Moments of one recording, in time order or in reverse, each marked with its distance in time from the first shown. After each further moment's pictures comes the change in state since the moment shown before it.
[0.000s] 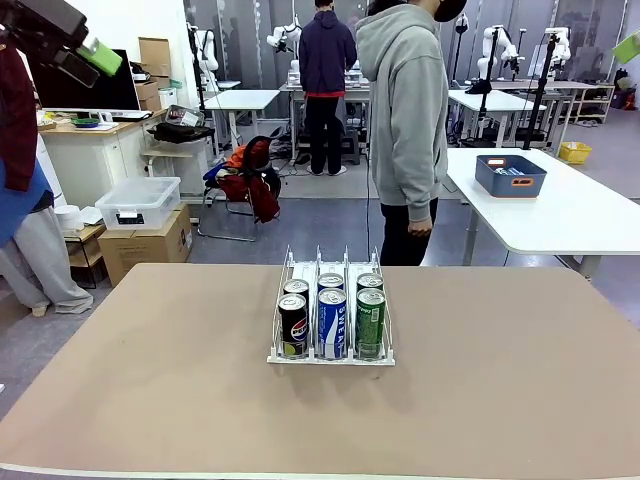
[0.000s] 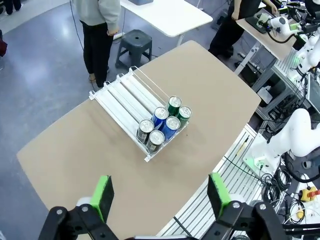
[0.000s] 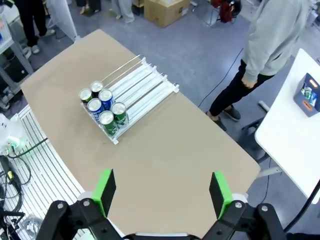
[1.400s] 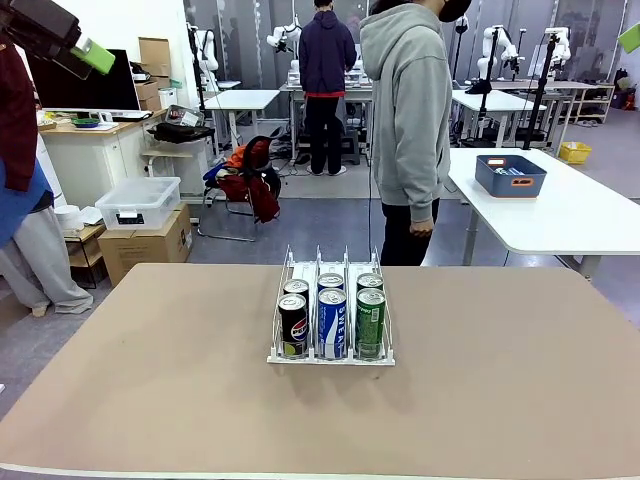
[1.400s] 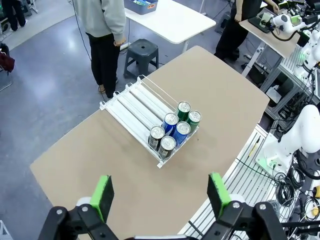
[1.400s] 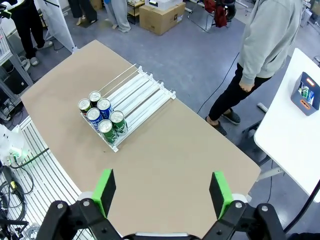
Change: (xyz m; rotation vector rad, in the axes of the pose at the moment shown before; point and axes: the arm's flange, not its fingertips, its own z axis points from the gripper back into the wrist) left arm -0.004 0.003 0.003 0.036 -0.039 -0.076; right arm 0.000 -0.006 0.003 0.002 -0.033 -0.036
